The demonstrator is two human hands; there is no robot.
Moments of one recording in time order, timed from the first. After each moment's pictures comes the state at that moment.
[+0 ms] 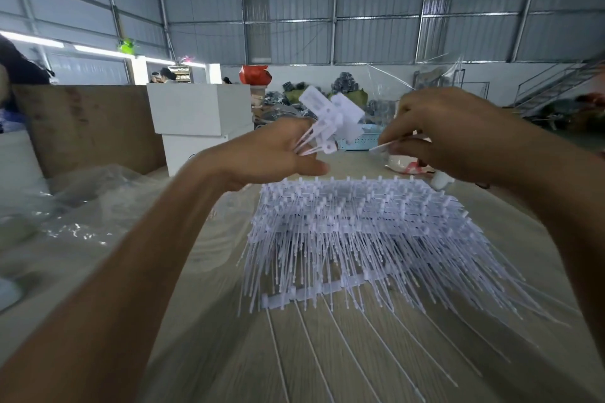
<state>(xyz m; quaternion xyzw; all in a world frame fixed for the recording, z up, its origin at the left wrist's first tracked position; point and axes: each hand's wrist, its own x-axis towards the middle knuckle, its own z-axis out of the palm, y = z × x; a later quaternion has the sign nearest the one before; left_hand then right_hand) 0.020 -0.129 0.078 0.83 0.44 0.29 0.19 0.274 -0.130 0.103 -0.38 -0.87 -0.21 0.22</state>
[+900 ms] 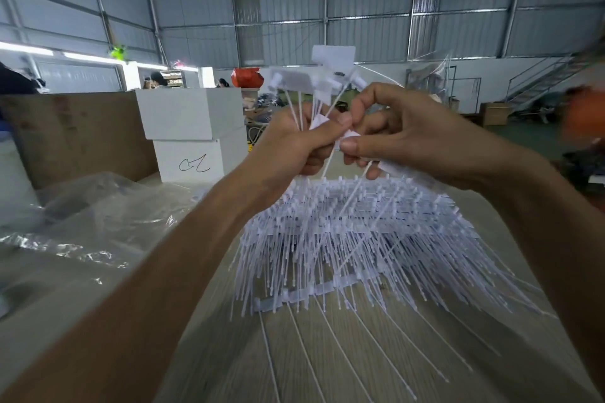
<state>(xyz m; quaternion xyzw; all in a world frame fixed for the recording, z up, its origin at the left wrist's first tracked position) 0.065 -0.130 0.064 0.72 0.25 0.53 0.36 0.261 -0.136 0.089 -0.24 -0.83 0.33 0.38</state>
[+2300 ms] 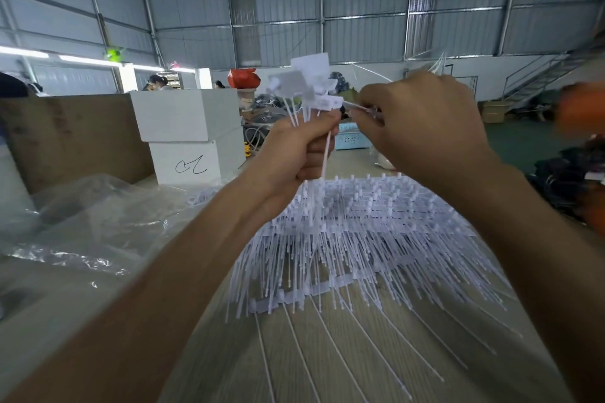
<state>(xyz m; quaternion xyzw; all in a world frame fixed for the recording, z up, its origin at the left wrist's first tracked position) 0.079 -0.125 0.059 0.63 0.29 0.56 0.45 0.249 -0.138 0.088 -0.46 -0.73 -0.36 0.36</state>
